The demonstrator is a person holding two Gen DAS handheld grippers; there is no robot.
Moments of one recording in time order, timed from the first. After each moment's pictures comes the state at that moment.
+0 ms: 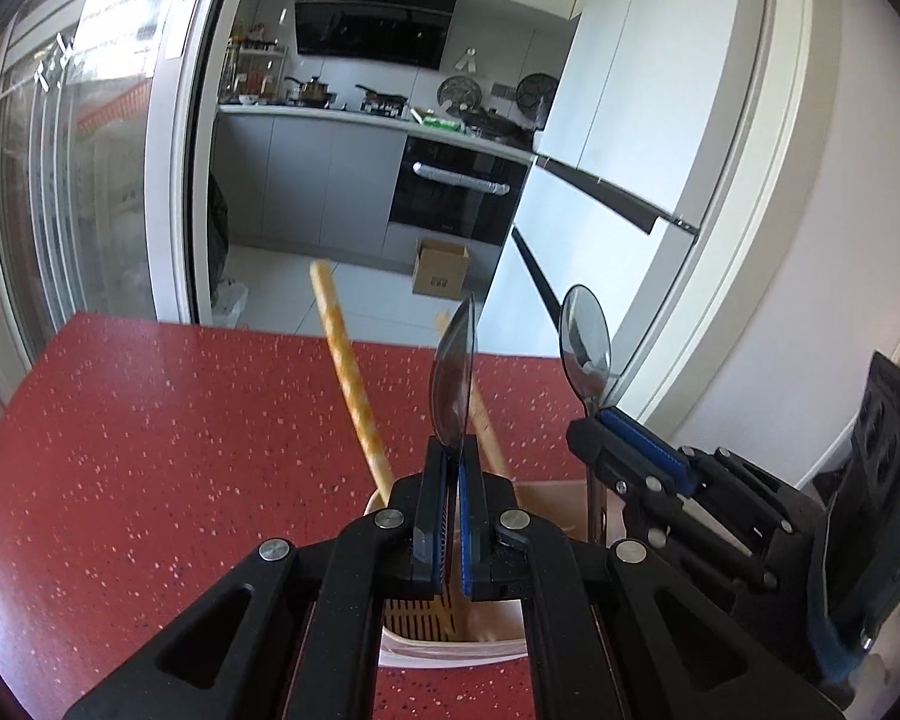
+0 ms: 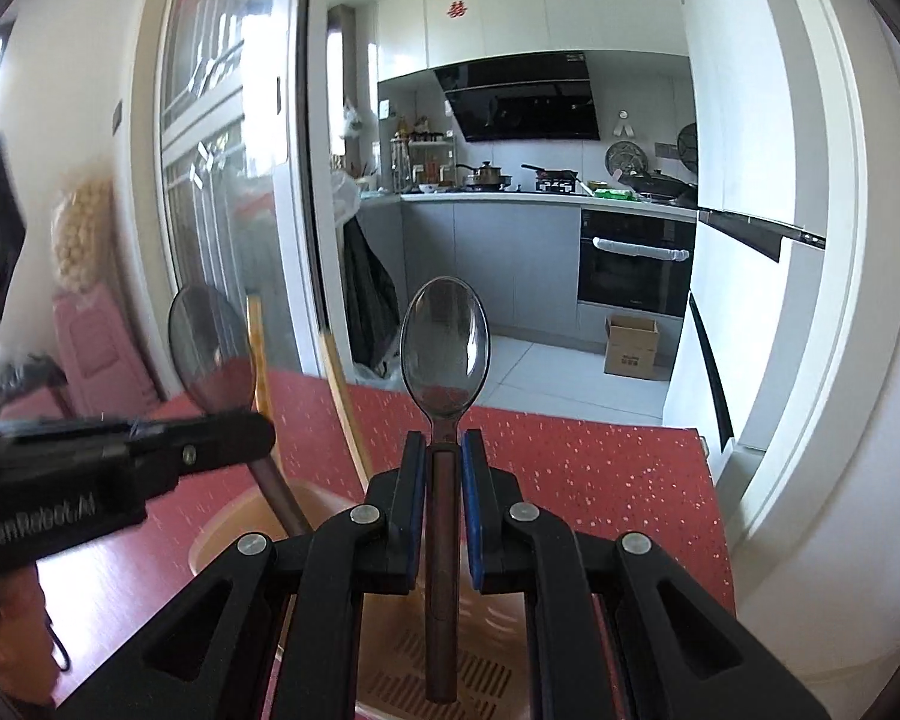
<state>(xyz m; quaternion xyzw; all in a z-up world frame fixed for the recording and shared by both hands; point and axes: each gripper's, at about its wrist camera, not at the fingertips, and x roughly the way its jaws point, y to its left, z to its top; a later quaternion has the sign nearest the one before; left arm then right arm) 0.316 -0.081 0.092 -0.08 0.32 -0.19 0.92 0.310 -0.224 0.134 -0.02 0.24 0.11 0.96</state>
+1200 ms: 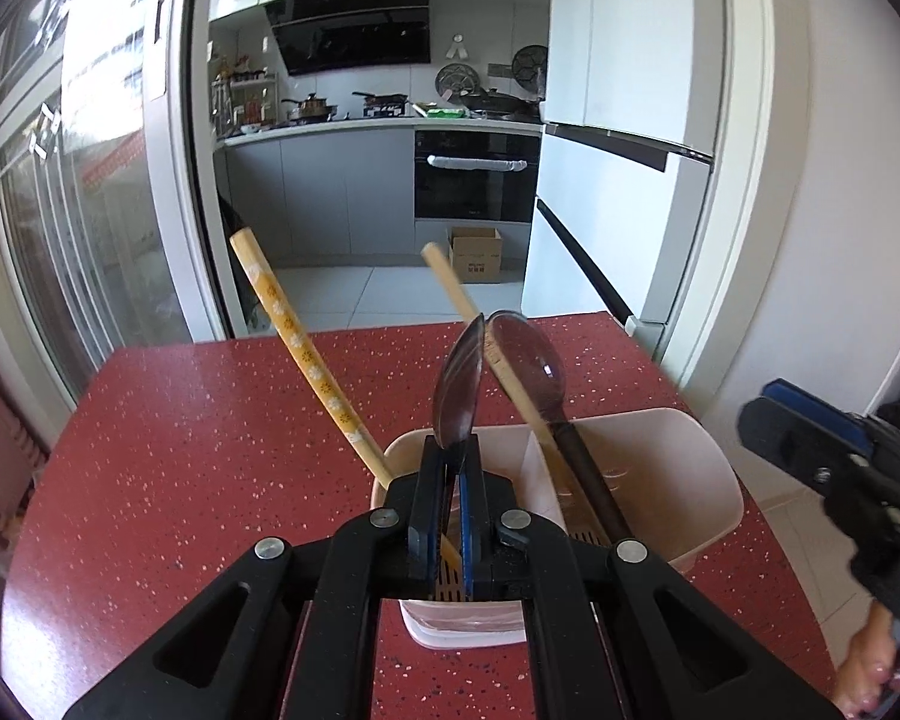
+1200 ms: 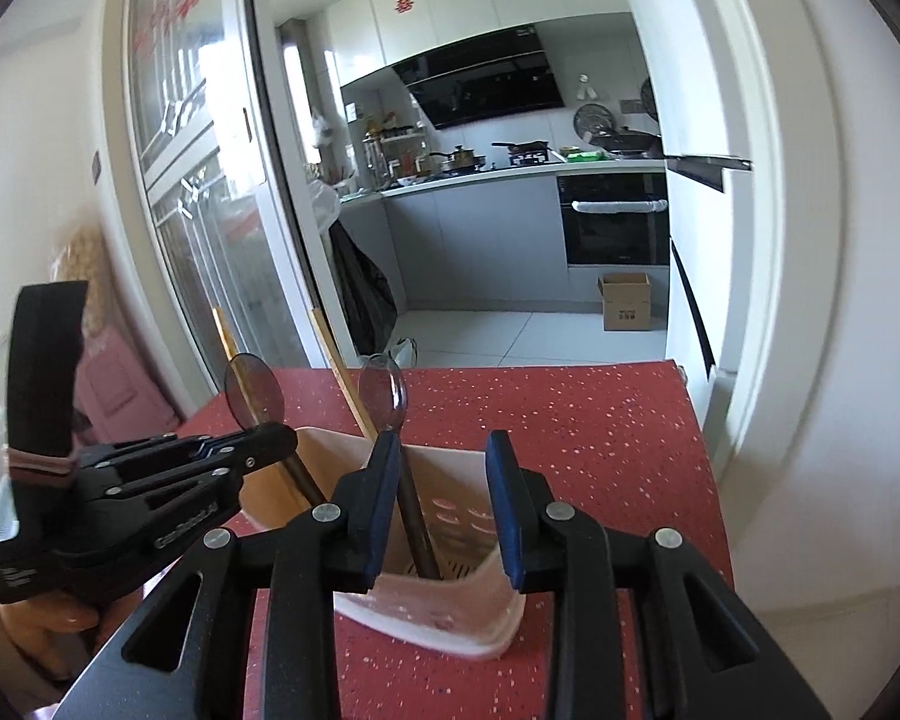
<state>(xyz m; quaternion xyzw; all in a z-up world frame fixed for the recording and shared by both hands) 0.296 -0.106 0.079 0.03 0.32 -0.15 0.94 0.257 -0.273 0.145 0.08 0.26 0.10 0.96</state>
